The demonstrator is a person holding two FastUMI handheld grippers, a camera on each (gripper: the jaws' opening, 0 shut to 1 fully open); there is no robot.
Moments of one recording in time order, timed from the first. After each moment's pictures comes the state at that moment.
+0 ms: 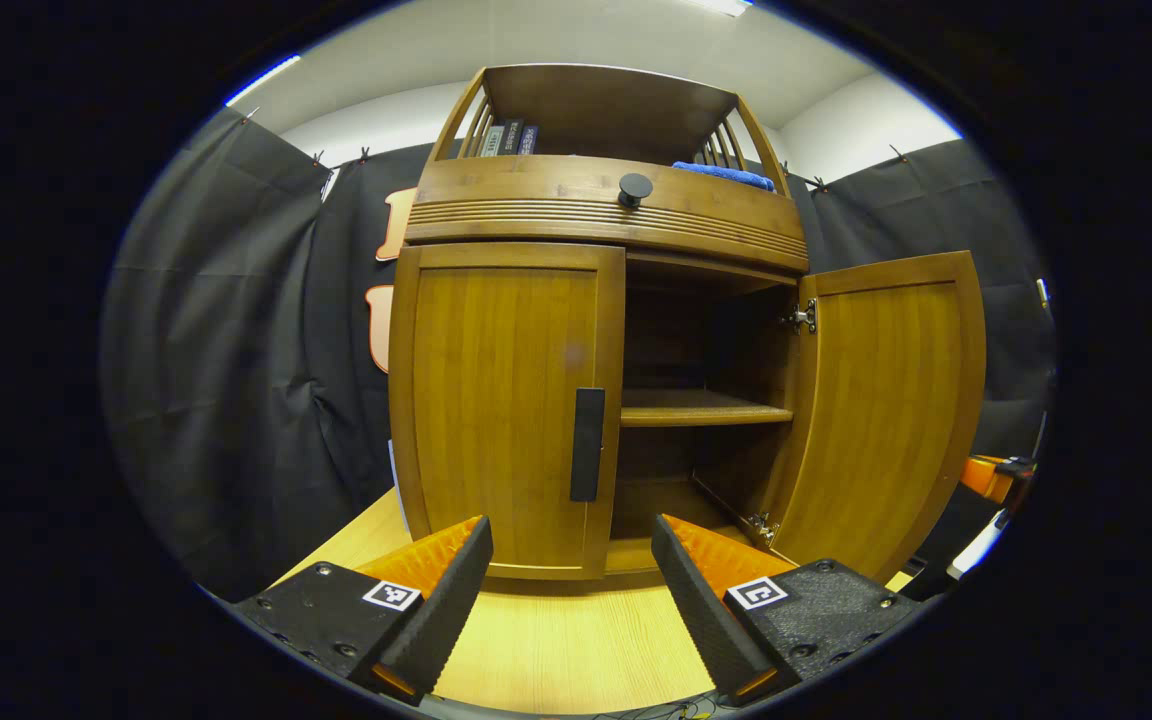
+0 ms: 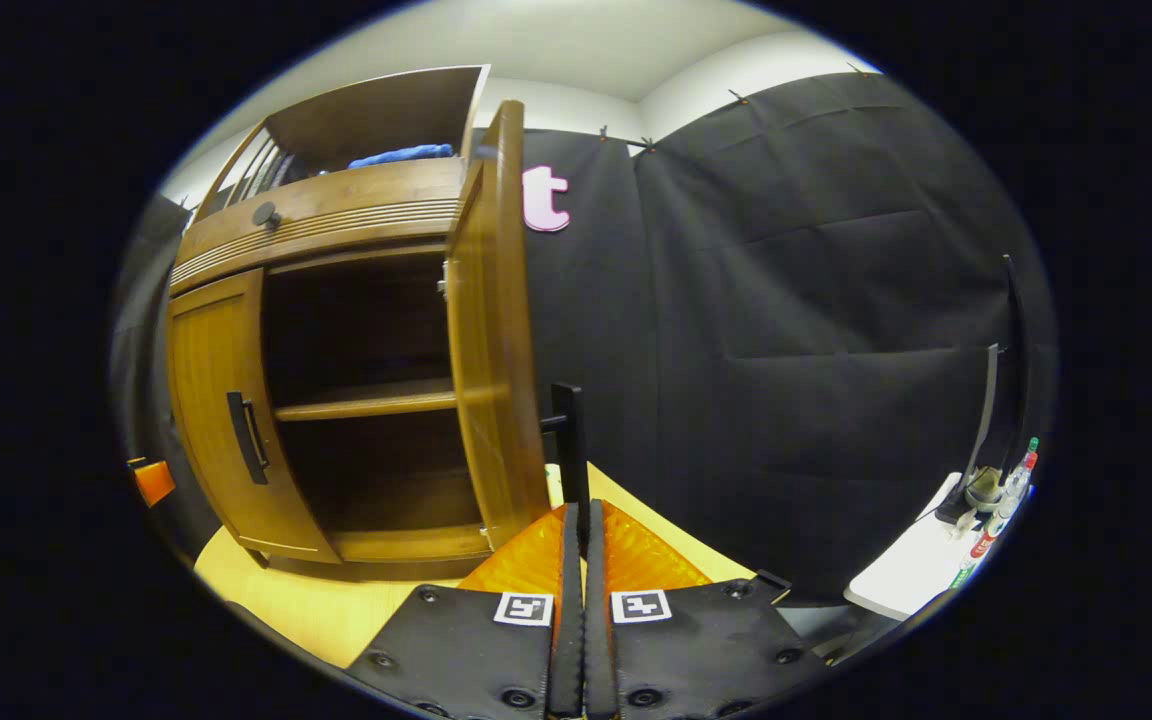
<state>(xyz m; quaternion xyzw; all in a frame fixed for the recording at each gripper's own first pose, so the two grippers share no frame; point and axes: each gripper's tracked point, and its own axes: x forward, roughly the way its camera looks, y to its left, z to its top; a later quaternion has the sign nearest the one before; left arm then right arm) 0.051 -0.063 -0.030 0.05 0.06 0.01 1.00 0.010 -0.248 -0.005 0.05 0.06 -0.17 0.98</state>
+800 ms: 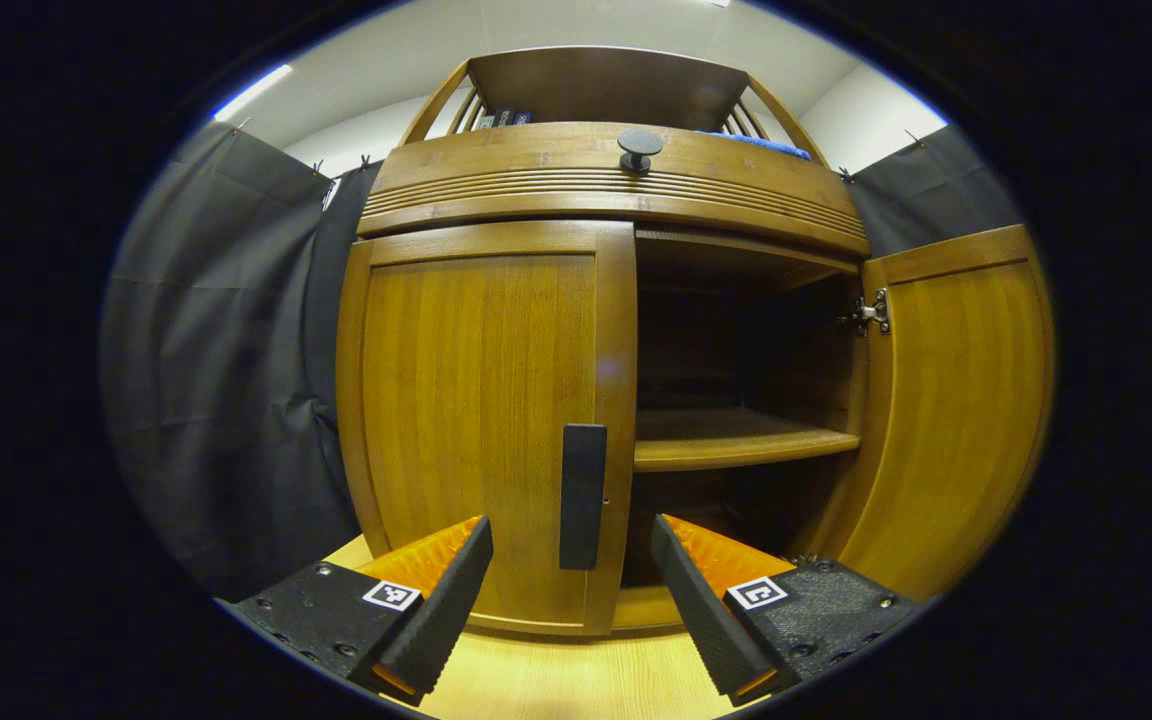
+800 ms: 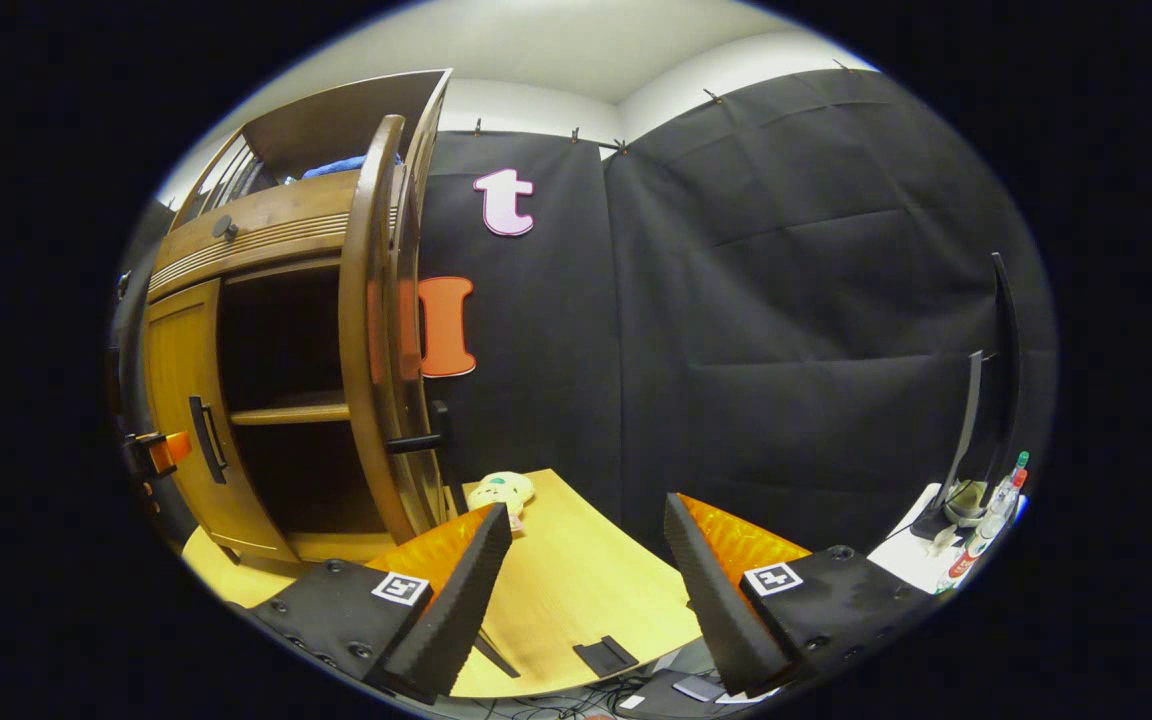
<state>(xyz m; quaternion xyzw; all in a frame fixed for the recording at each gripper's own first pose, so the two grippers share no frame) 0.168 -0.071 -0.035 0.06 0.04 0.05 1.00 0.009 -0.319 0.003 0.02 0.05 -0.20 0.98</state>
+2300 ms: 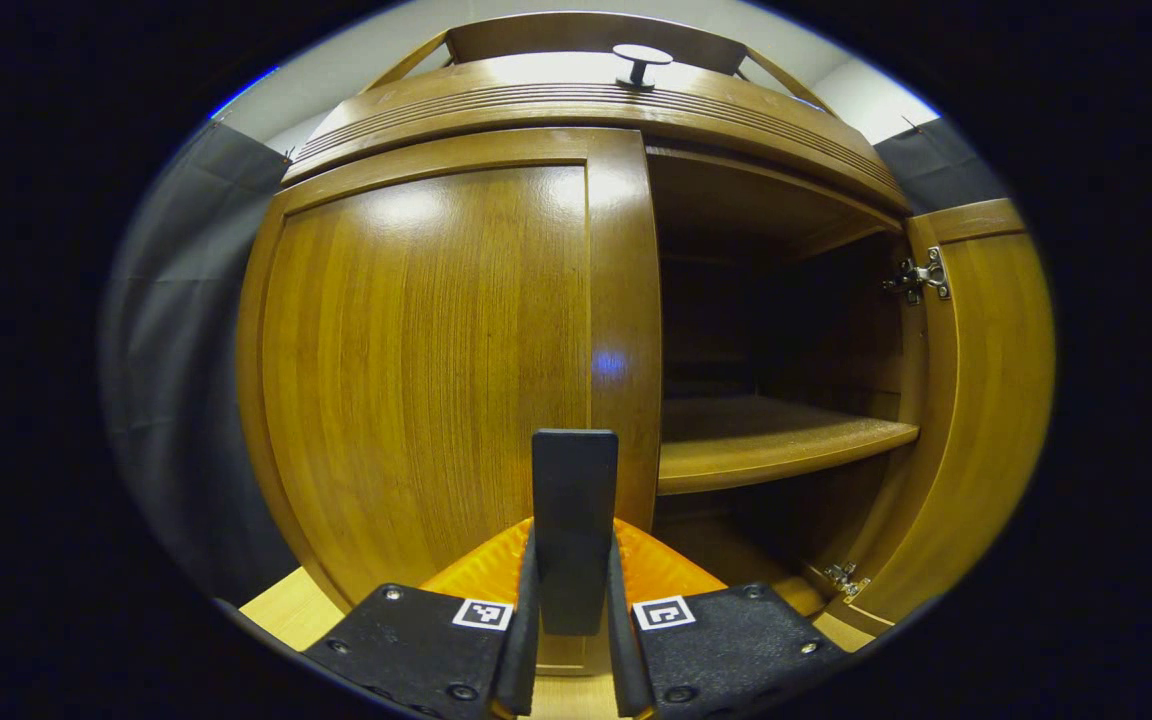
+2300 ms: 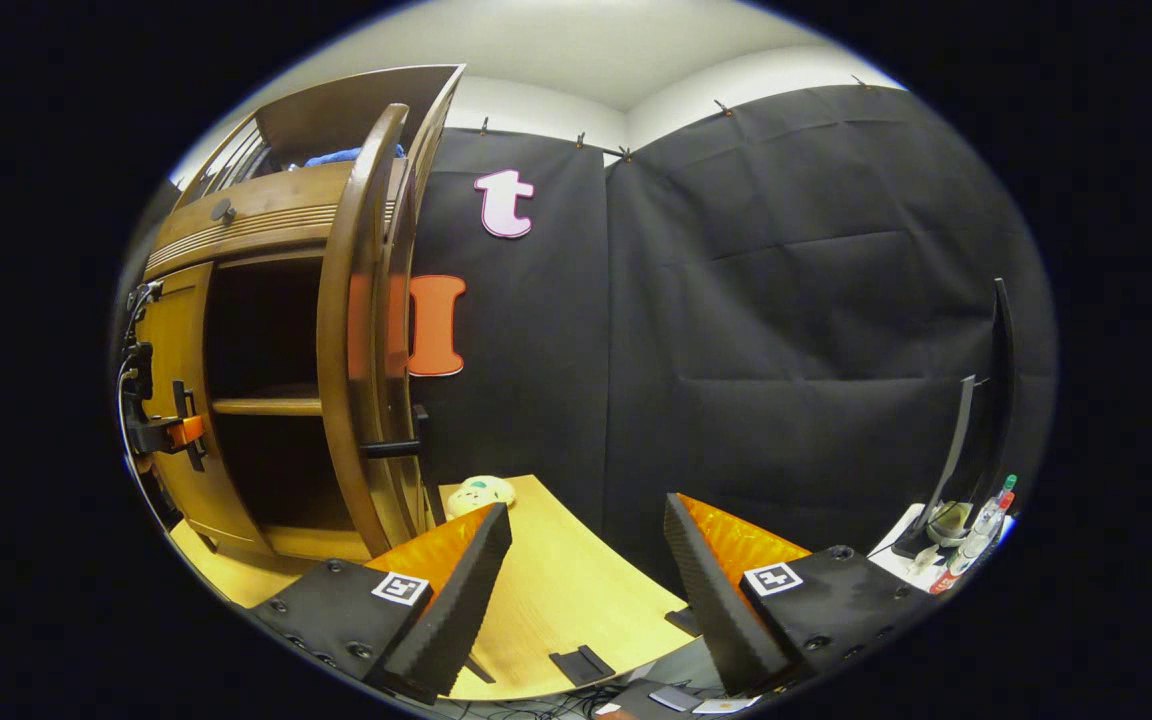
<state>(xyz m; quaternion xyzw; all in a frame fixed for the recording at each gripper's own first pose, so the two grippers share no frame) 0.257 -0.063 -0.062 0.06 0.05 0.03 1.00 0.008 -0.329 0.004 -0.01 0.05 -0.21 0.98</state>
